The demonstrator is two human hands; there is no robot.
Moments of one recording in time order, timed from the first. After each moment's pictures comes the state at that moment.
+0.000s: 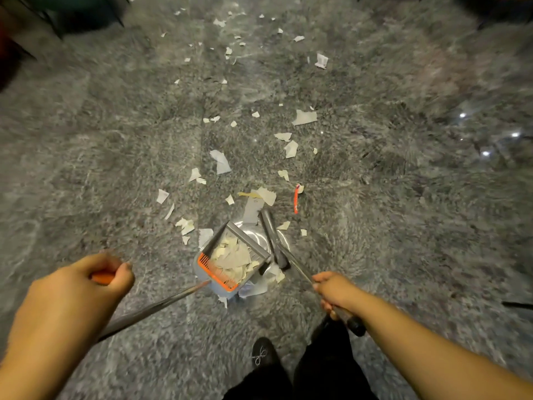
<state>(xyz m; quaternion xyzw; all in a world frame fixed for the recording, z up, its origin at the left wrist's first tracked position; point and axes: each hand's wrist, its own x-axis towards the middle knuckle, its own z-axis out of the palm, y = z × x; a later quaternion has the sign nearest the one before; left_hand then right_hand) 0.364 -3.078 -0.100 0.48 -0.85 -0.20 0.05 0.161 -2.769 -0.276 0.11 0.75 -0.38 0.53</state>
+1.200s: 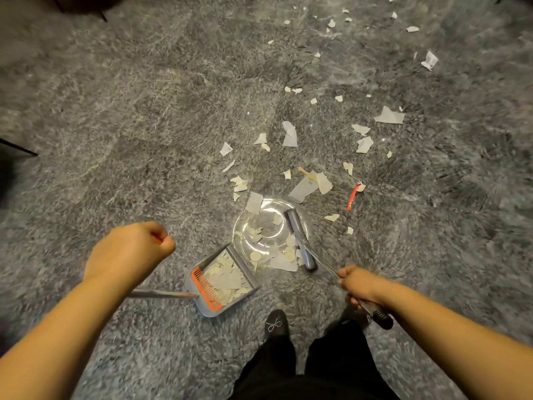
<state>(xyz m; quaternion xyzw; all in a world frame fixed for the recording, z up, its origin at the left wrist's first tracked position) 0.476 -3.133 -0.141 0.56 -0.80 -0.14 -0.14 0.205 -2.853 -0.272 -0.05 0.77 -0.17 0.61</state>
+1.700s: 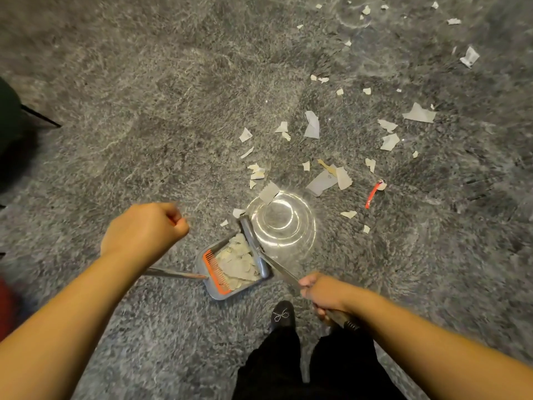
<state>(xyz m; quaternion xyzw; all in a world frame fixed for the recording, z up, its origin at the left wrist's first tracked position) 0.502 -3.145 -0.157 0.55 -0.82 -0.12 -0.12 0.293 -2.910 -0.261 -0.18 0.71 -0.11 0.68</state>
